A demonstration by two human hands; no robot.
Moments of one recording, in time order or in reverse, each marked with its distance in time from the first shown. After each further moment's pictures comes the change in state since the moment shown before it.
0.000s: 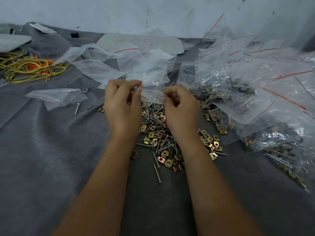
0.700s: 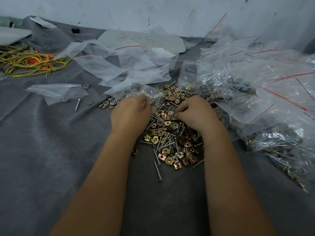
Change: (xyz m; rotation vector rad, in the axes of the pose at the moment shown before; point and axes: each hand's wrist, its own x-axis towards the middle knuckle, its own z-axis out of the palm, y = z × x) left_hand 0.000 -0.013 0.001 0.596 -0.578 -0.142; right_hand 0.025 0.004 -0.041 -0.600 -0.555 0.240
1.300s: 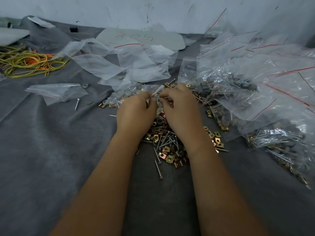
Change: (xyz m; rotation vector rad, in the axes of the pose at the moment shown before) left_hand -0.005 0.009 0.007 -0.227 0.059 0.060; right_hand -0.007 -0.022 0.034 0.146 0.404 -0.346
